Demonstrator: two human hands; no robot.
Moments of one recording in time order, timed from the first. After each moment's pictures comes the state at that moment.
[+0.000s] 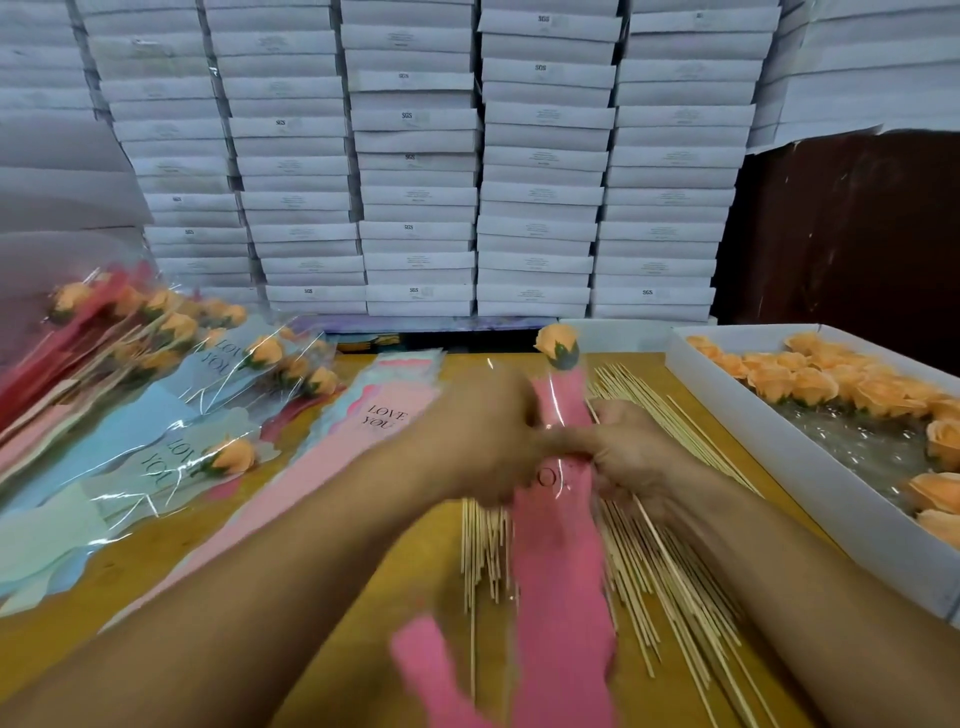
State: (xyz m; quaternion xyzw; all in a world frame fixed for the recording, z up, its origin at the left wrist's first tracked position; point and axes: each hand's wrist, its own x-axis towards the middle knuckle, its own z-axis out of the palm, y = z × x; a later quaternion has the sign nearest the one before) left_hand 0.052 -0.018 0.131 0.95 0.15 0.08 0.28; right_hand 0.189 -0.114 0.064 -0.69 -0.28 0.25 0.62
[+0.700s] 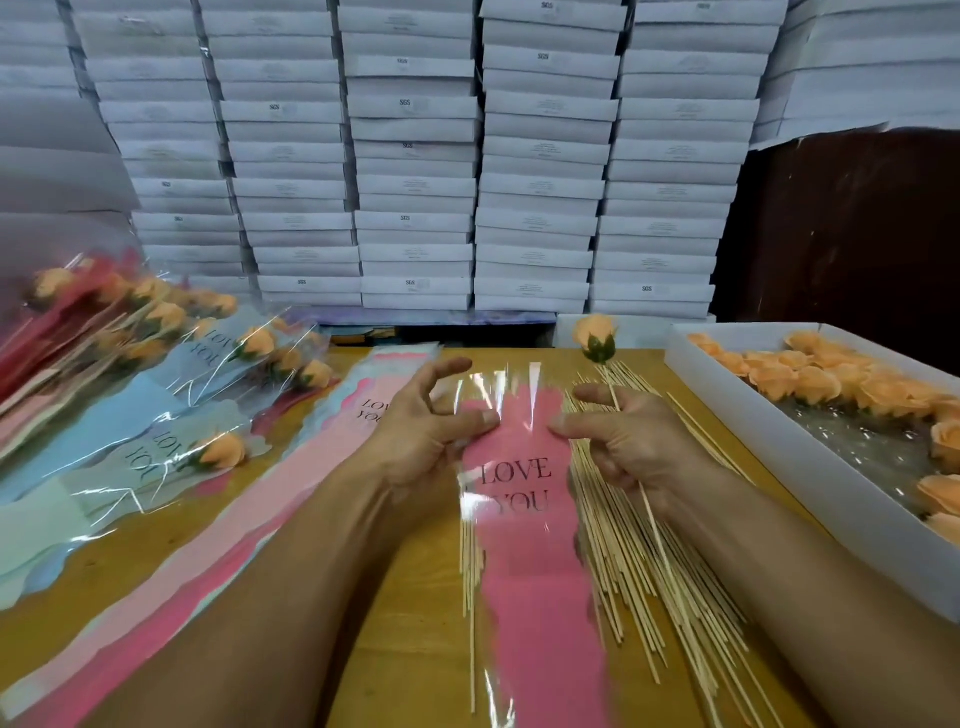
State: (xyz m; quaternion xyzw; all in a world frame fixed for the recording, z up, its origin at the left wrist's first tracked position) left_hand 0.080 0.070 0.057 0.62 0.11 0.19 0.75; right_hand 0.201 -0.112 0.060 -0.68 -0.22 0.22 0.67
